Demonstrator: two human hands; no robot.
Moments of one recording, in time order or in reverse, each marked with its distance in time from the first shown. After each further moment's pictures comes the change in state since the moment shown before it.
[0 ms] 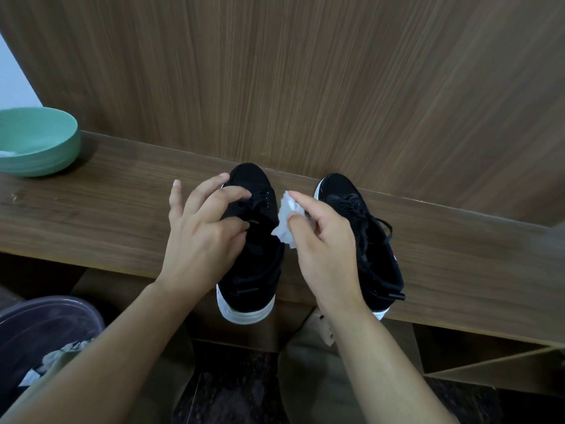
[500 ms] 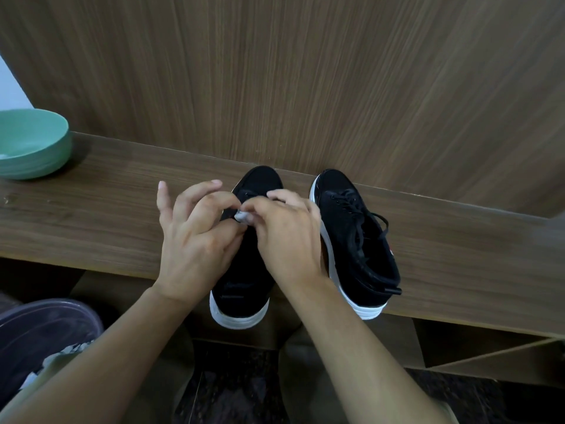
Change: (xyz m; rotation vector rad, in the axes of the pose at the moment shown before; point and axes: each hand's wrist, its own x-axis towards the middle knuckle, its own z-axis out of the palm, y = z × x) left_hand -0.004 0.001 0.013 0.031 0.279 0.095; right_hand 0.018 0.017 0.041 -0.590 0.041 -0.360
